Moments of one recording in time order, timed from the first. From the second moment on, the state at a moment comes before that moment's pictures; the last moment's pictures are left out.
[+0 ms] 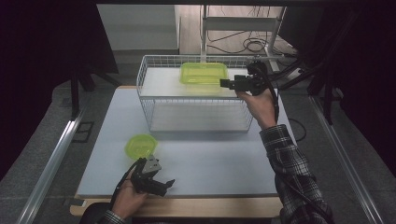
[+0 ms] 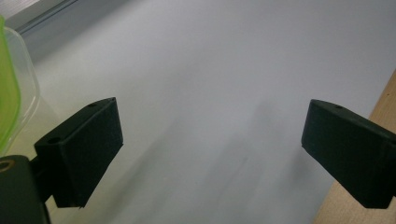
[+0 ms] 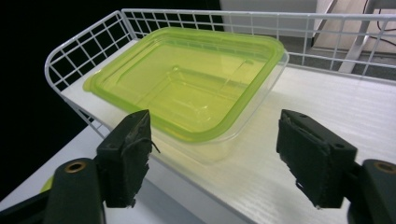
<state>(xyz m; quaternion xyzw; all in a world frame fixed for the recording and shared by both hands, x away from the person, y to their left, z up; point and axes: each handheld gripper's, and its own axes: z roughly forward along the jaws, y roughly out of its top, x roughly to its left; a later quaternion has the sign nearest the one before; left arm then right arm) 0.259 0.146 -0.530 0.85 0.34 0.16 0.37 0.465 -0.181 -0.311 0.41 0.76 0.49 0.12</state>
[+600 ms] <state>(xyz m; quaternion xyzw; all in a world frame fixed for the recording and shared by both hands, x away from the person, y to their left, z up) 0.258 0.144 -0.527 0.85 0.35 0.15 0.36 0.432 -0.179 -0.324 0.35 0.79 0.48 0.15</state>
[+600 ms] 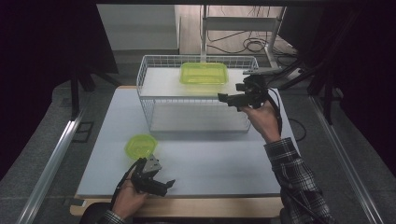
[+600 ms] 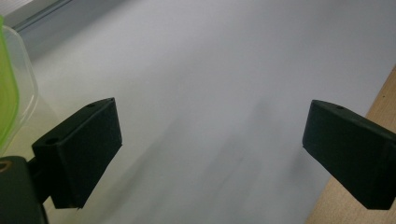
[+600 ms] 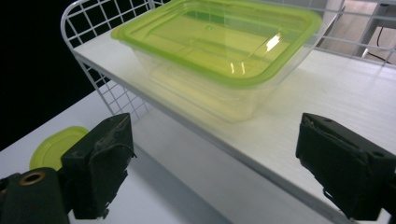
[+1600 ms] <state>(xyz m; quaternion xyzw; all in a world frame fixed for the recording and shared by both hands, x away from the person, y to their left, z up) 0.256 0.141 -0.526 0.85 0.35 0.16 0.35 0.372 -0.202 -0.380 0.32 0.81 0.46 0.17</state>
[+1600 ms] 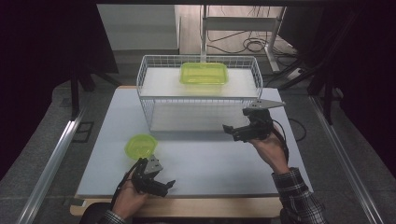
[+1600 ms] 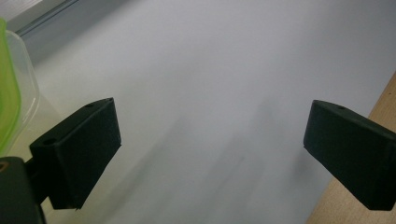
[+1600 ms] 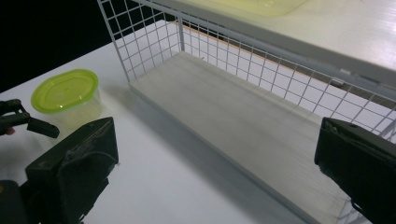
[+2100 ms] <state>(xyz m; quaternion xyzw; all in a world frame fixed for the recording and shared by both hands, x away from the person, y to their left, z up) 0.256 0.140 -0.527 0.85 0.35 0.17 0.35 0.348 -0.222 -0.408 0.34 0.80 0.46 0.18</state>
